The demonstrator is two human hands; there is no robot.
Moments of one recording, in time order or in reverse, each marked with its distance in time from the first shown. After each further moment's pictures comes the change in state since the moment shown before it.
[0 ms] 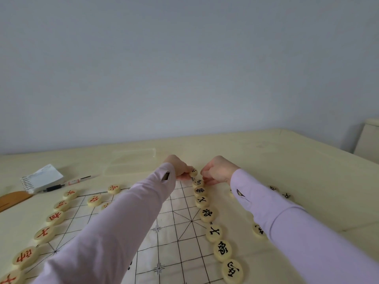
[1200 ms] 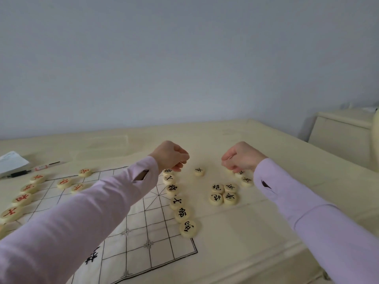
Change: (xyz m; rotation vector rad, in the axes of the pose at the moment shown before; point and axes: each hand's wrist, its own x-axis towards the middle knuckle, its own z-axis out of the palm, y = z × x) left_hand -0.087 0.020 0.042 0.031 -0.136 0.333; right_hand -0.086 0.061 -0.104 -0.177 0.169 0.025
